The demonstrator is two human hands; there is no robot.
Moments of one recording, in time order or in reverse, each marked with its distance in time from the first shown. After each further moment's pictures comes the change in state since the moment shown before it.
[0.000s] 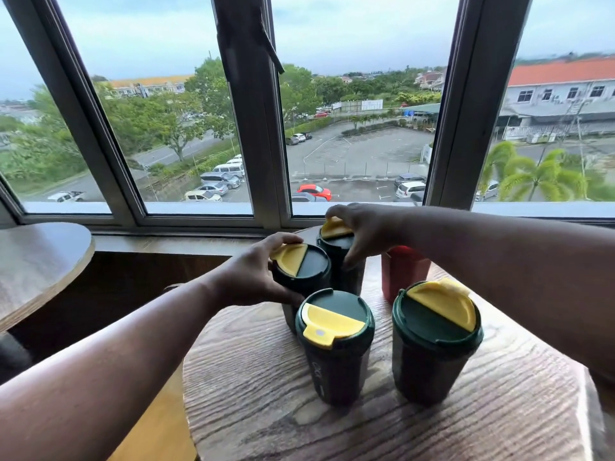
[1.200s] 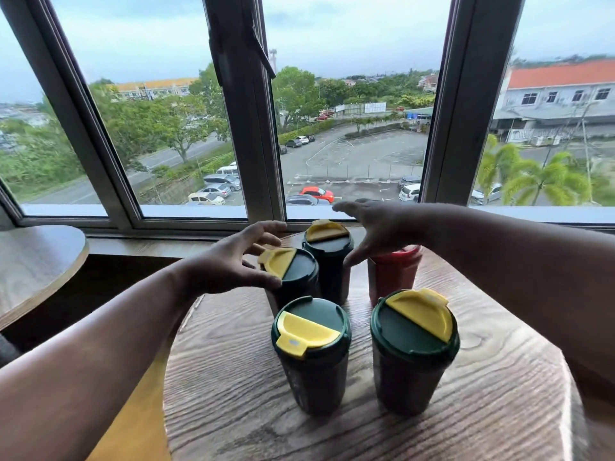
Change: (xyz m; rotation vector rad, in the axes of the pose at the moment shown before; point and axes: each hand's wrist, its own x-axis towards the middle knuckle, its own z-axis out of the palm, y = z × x) left_hand 0.004 0.017 -0.022 0.085 -0.044 -0.007; right_hand 0.001 0.046 -0.011 -0.025 0.087 -0.113
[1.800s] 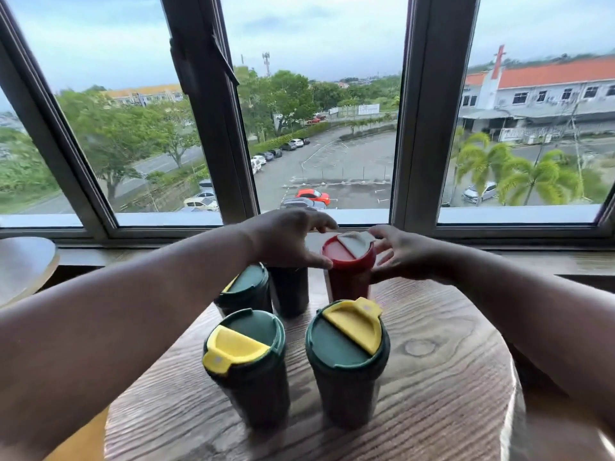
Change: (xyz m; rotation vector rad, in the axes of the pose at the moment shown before) left_hand 0.100 0.108 0.067 0.674 -0.071 0.243; right_hand -0.067 0.101 0.034 0.698 0.020 0.210
